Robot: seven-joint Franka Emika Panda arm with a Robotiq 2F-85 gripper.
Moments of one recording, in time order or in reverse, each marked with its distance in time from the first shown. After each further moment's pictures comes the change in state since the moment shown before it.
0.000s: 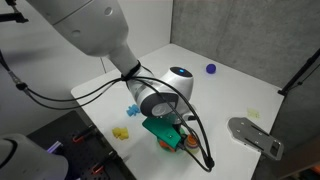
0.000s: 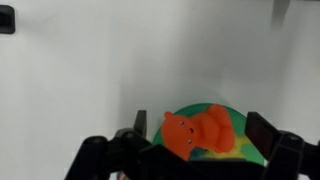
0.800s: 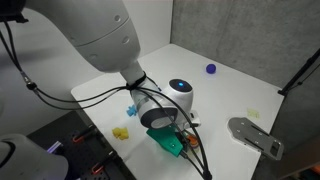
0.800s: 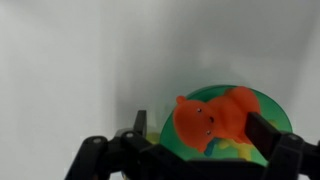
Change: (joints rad) arm -0.115 0.103 0.091 0.016 0.066 0.195 -0.069
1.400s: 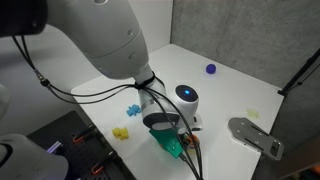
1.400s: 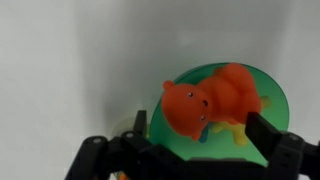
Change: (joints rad) arm -0.136 0.058 0.143 0.053 0.175 0.006 -0.088
